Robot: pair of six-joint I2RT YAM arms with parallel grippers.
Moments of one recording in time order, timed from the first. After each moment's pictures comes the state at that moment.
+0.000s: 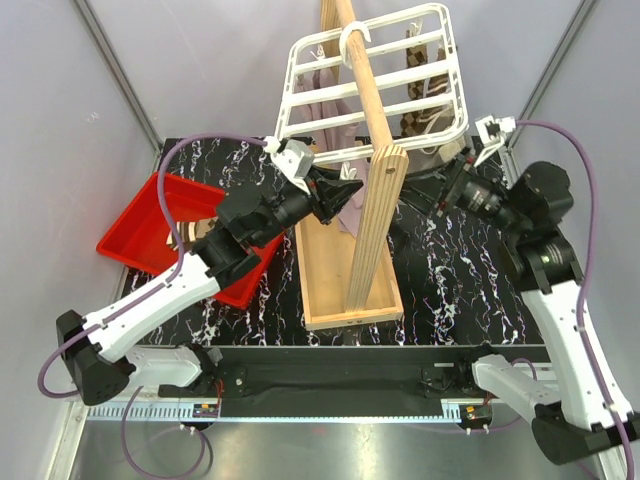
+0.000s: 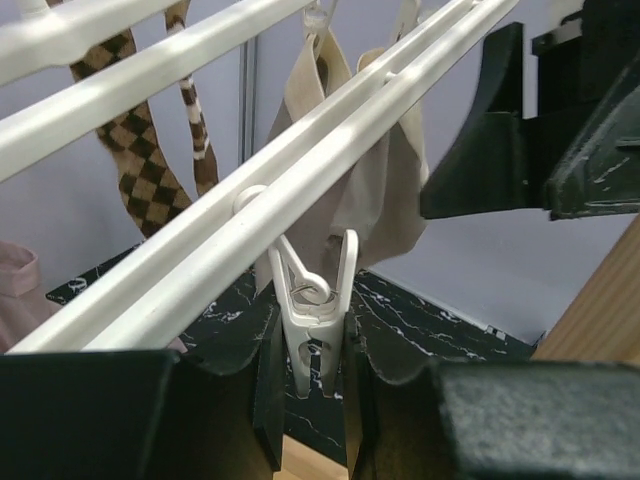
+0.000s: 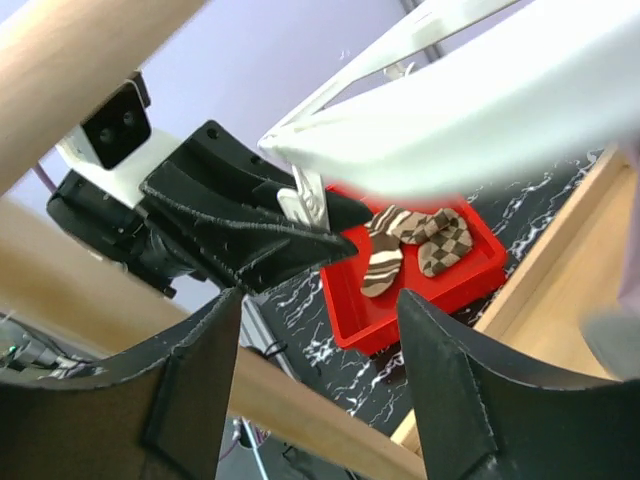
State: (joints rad) left arm -0.87 1.20 1.18 0.25 0.13 -0.18; right arm 0.27 0.94 1.31 -0.26 -0.68 0.64
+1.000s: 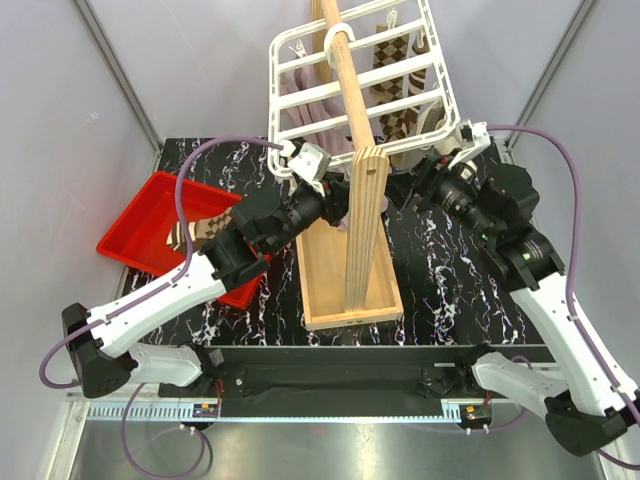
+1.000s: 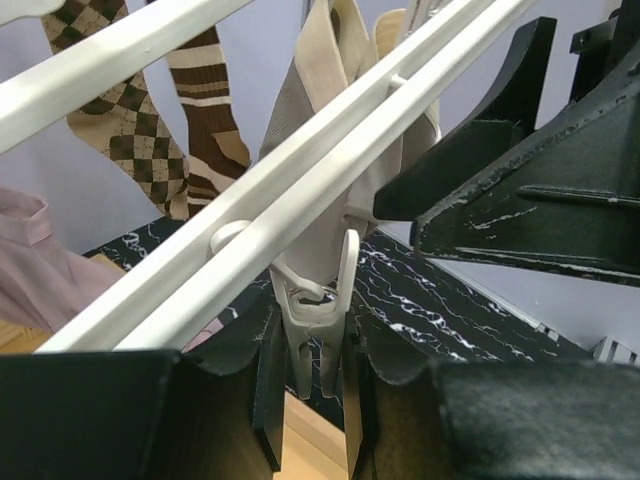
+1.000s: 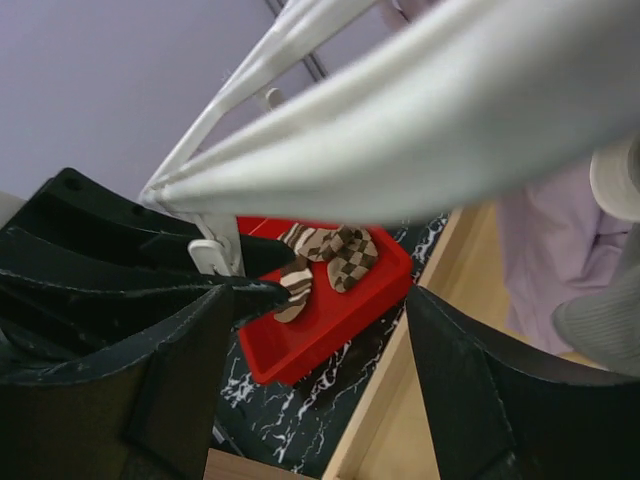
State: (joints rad) left arm -0.96 1.25 1.23 0.14 -0.11 -0.13; right arm 0.47 1.01 1.28 -0.25 -0.27 0.51
